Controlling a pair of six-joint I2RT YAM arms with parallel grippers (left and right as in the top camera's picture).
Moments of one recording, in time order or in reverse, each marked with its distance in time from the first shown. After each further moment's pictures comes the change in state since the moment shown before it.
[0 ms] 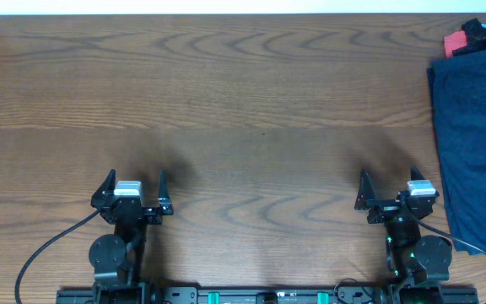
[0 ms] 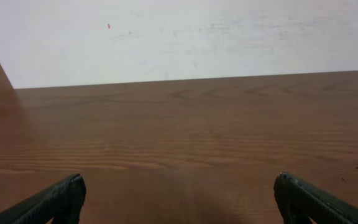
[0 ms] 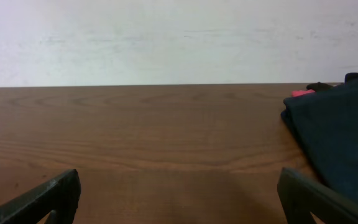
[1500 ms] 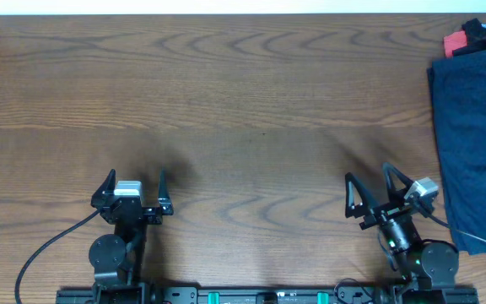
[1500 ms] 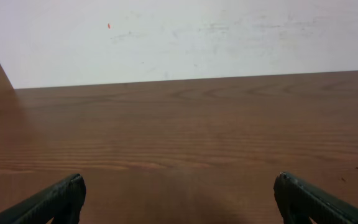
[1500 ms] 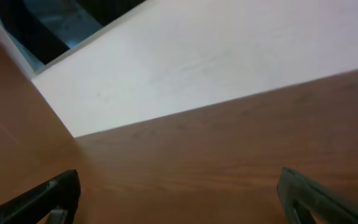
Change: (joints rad) left arm 0.000 0.000 0.000 0.000 0.000 0.000; right arm 0.000 0.016 0.041 0.104 -0.288 0.405
